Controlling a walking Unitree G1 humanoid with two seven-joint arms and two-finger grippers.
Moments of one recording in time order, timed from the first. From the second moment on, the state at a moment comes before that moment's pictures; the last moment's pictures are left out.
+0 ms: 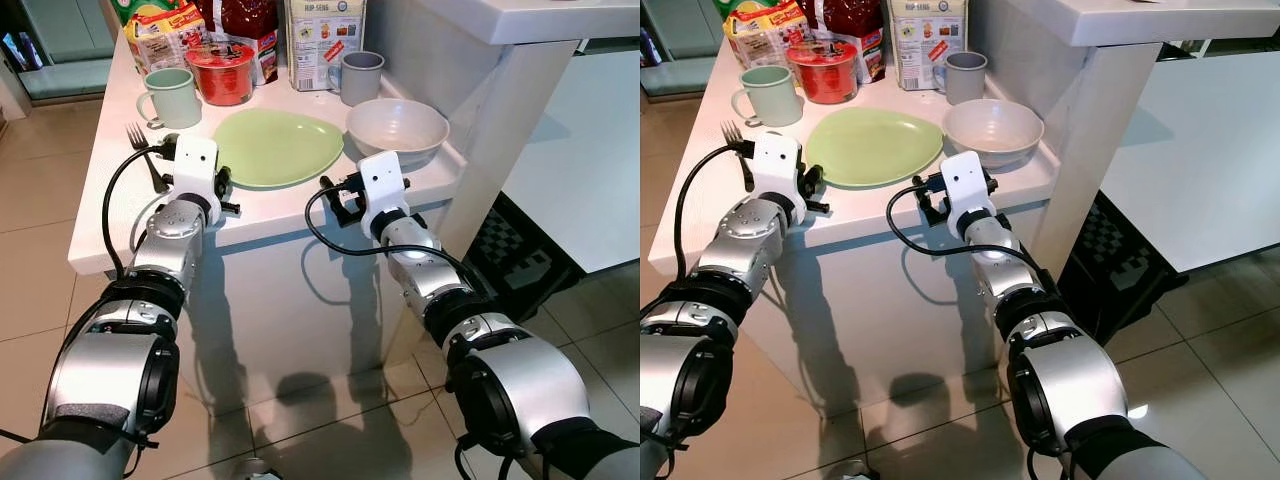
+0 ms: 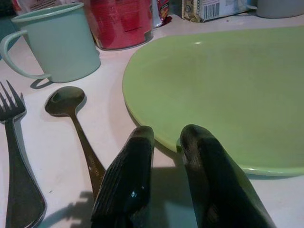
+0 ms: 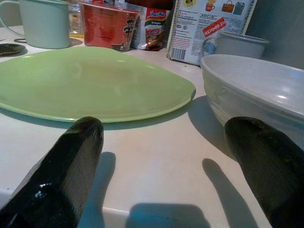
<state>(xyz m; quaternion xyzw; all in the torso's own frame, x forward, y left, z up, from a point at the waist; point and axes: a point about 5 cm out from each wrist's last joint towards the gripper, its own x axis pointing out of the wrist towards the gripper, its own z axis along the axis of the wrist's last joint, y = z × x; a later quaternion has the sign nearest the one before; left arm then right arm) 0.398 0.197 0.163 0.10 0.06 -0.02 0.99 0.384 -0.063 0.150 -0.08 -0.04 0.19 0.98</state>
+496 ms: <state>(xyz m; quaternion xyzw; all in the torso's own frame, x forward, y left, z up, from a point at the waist) 0.402 0.212 0.182 0.08 0.03 0.01 1.00 0.383 -0.061 0.148 -0.08 -0.03 0.19 0.98</state>
